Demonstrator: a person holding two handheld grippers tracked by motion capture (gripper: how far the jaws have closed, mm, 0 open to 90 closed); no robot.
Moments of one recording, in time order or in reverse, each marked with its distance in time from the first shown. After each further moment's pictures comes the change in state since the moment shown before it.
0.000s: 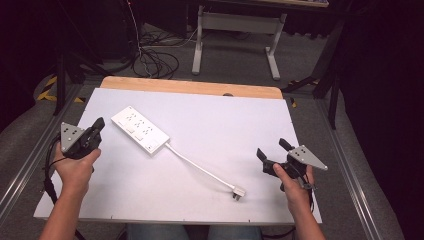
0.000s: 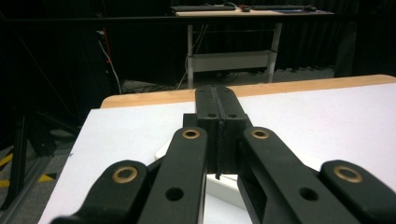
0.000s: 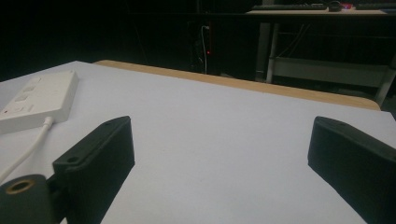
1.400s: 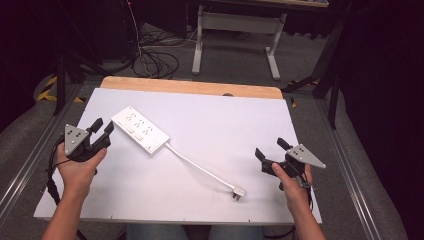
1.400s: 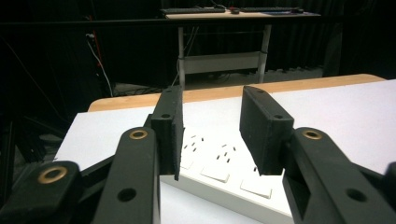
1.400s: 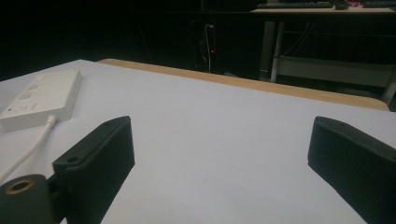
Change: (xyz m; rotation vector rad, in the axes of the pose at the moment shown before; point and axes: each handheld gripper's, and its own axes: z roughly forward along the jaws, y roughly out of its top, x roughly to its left) left arm -0.013 0.001 -0.004 -0.012 -0.043 0.012; right arm 0.000 -0.001 0.005 0.003 0.018 0.007
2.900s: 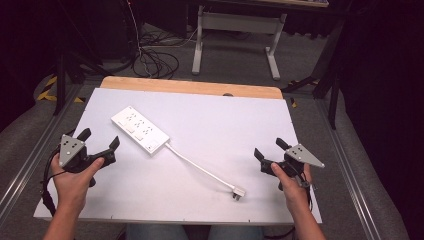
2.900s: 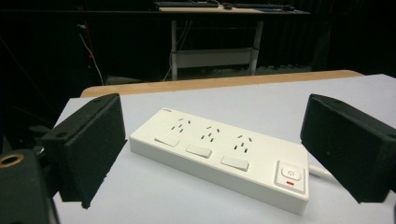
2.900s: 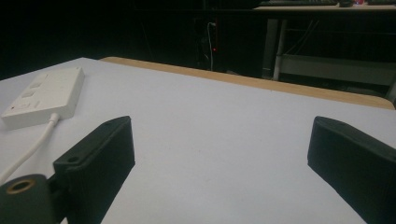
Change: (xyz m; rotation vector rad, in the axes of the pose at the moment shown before) left arm -0.007 -0.008 -0.024 0.021 -0.029 -0.011; right arm 0.001 -0.001 0.002 0.010 0.009 -0.006
